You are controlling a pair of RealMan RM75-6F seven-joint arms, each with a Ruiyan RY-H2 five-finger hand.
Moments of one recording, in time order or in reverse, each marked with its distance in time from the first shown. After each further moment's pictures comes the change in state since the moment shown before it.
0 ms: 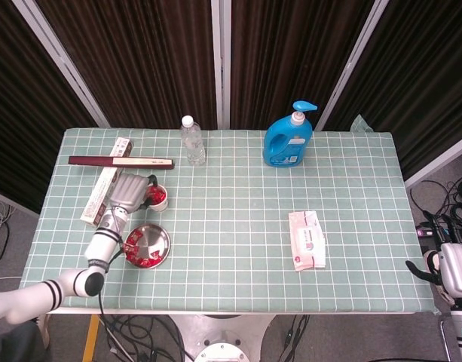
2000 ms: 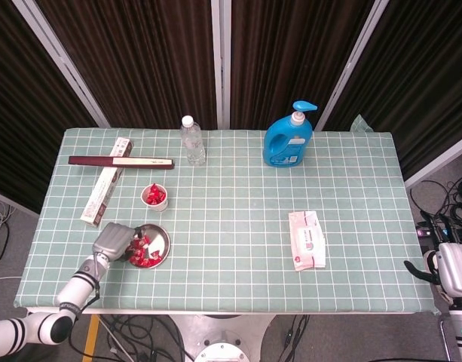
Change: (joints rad) left arm 0.174 0.142 0.219 -0.258 0.080 -0.003 0.060; right arm 0.006 -0.001 -0.004 0.005 -0.008 -0.002 0.005
